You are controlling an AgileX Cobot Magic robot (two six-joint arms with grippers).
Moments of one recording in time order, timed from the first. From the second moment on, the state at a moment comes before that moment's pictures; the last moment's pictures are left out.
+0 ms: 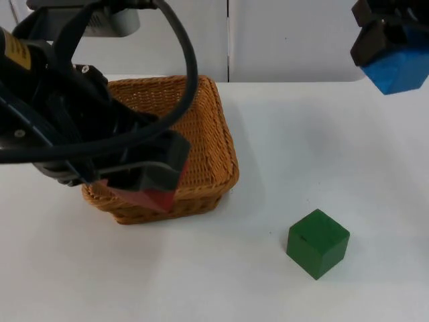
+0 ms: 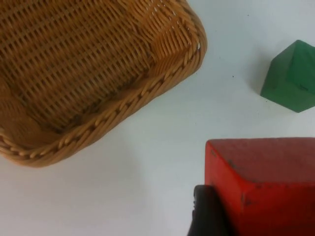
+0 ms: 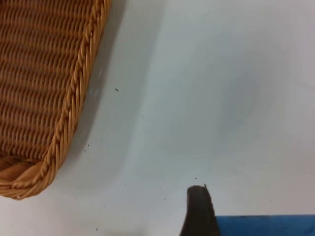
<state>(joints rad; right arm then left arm) 0.35 1.73 -1.35 0.16 0.68 -0.13 -0.63 1.31 -0.71 -0.17 0.44 -0.08</state>
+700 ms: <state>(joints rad) 0.43 1.88 -1.51 0.16 0.71 -0.16 -0.63 1.36 -0.71 -0.09 0.32 -0.08</state>
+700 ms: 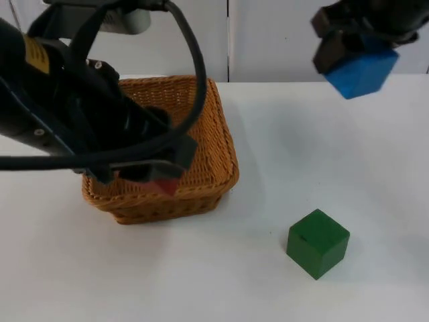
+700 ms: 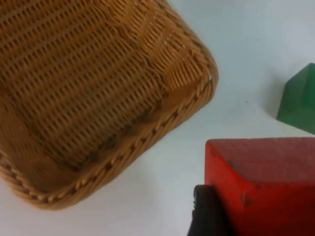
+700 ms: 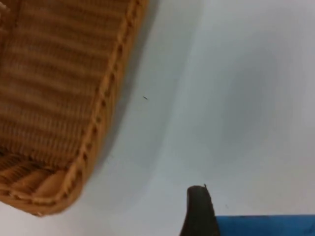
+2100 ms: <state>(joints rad) 0.60 2.62 -2.39 0.39 0.71 -0.27 -0.43 1.86 -0.90 0.13 0.01 -0.02</state>
